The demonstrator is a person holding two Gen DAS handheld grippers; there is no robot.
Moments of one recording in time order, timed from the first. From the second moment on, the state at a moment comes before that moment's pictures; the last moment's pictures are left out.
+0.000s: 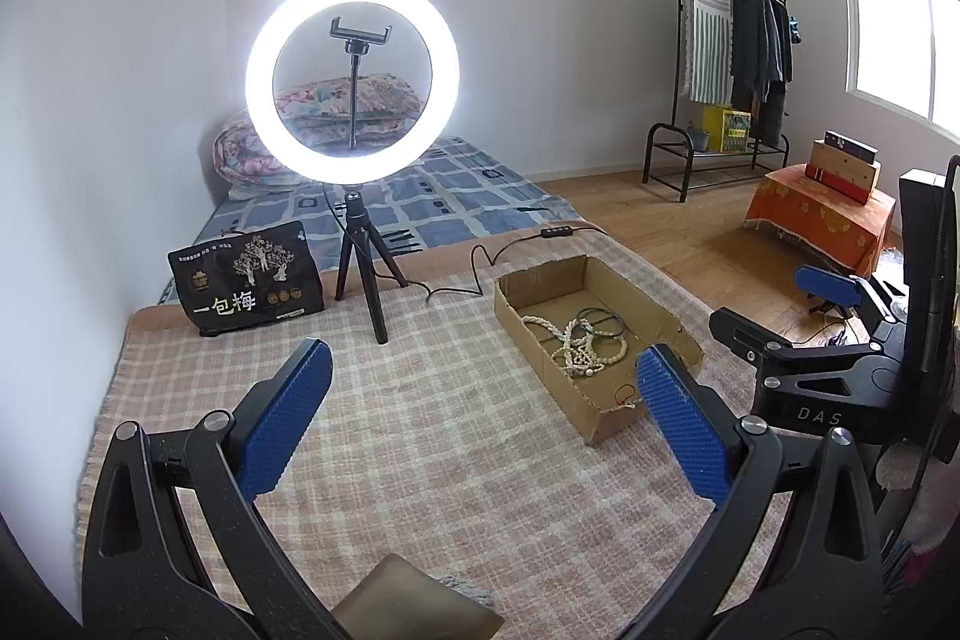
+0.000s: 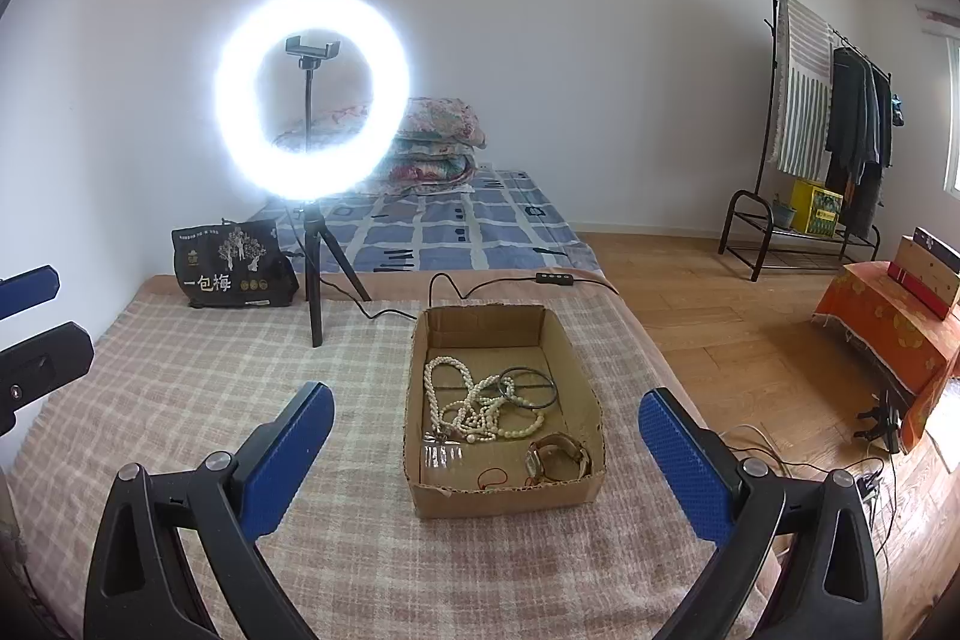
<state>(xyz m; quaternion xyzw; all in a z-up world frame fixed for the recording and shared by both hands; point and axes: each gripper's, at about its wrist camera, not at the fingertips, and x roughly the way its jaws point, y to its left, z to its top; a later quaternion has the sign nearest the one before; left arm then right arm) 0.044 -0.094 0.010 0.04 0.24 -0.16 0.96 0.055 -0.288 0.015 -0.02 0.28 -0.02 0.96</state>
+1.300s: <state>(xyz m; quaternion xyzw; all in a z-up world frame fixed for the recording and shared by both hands) 0.041 -0.096 0.010 0.04 0.22 -0.16 0.96 0.056 -0.283 0.012 -0.02 0.29 -0.02 0.96</state>
